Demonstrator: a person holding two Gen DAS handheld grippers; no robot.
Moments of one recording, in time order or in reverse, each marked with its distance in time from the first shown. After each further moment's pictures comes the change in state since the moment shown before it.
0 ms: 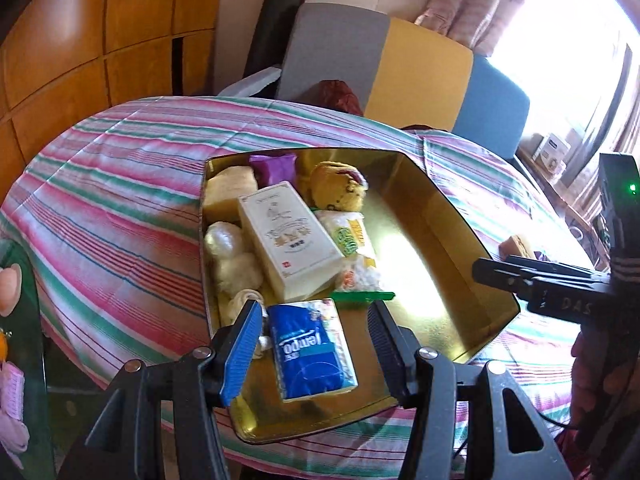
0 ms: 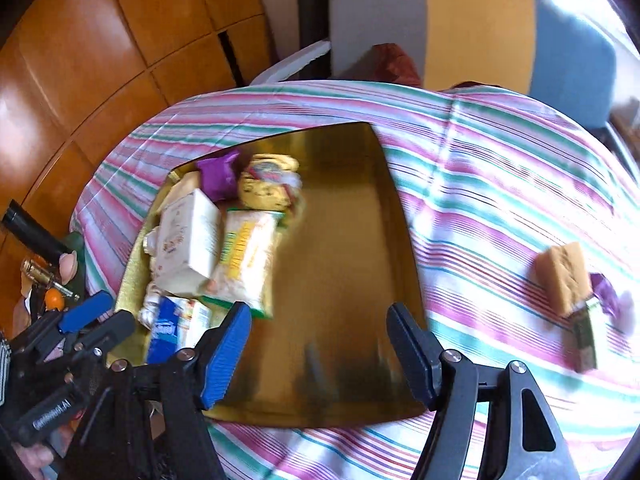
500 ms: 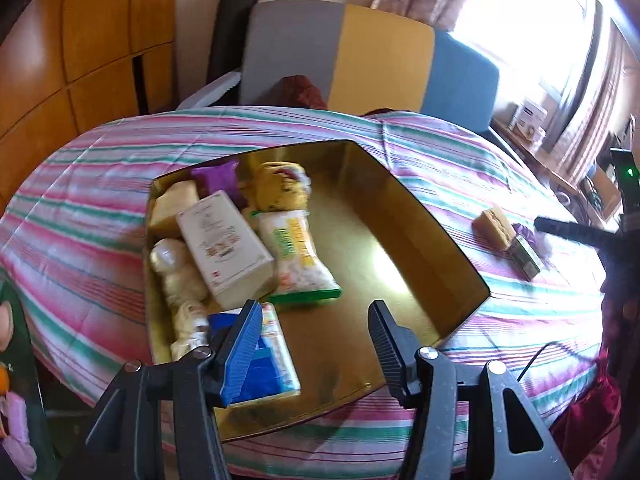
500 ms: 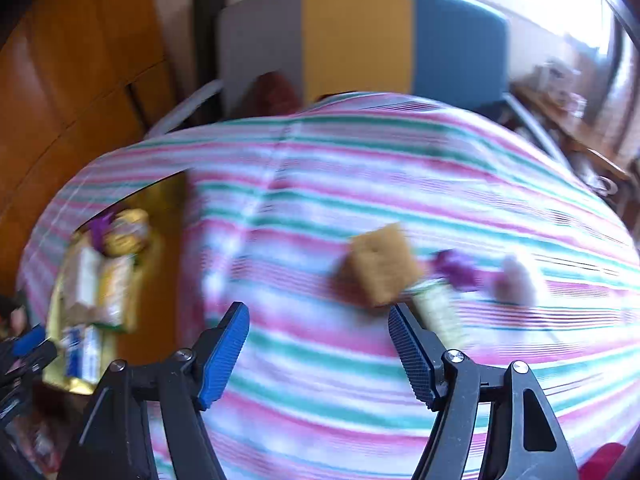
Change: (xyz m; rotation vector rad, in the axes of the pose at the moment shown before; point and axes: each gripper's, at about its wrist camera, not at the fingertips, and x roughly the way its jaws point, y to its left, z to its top) left arm 0.004 -0.052 0.002 0.128 0.023 -0.031; right arm -0.069 -0.144 -0.020 0.187 -0.104 -0.252
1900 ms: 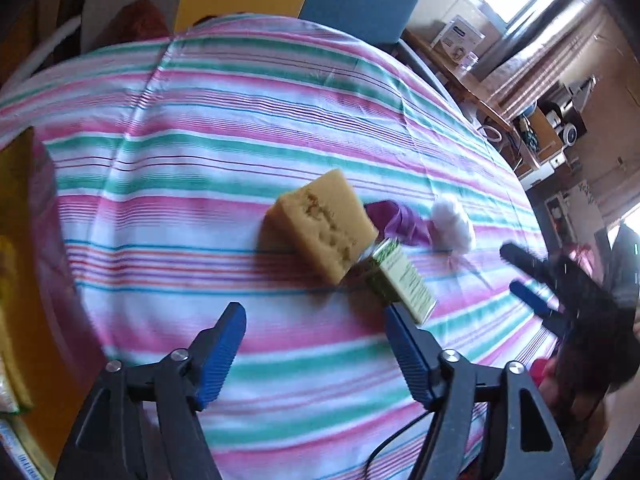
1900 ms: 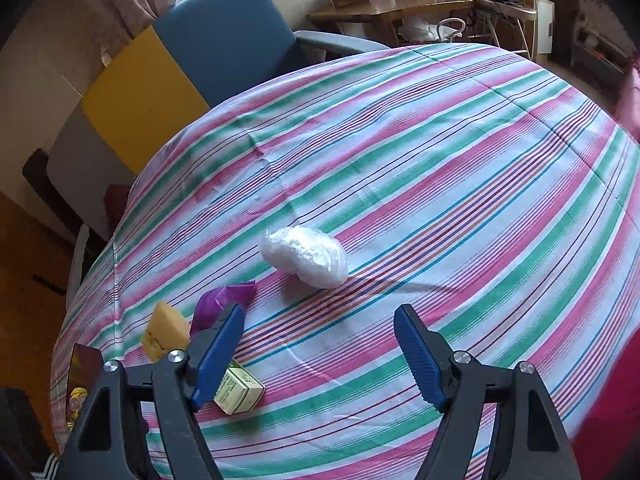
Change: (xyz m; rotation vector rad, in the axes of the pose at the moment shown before) left arm 0.160 -0.229 0.078 0.052 0.362 -0.345; right arm 0.010 -0.213 -0.036 0.677 0.001 -0.096
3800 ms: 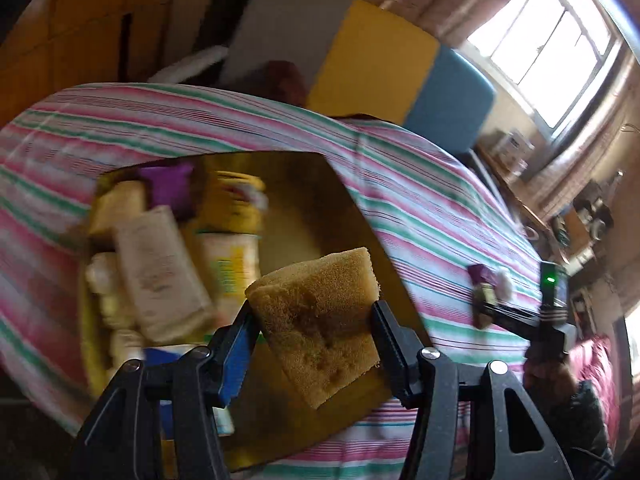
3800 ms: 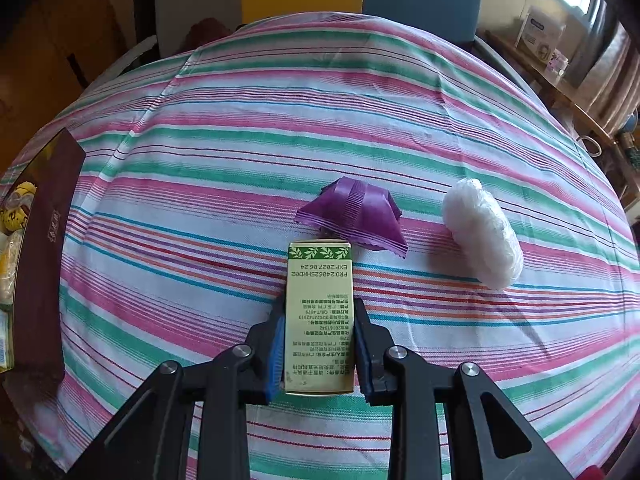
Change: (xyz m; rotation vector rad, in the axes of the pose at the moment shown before) left arm -0.188 0.183 -0.103 -0.199 -0.344 0.179; right arm 0.067 0.102 -0.068 -0.688 0.146 -0.052
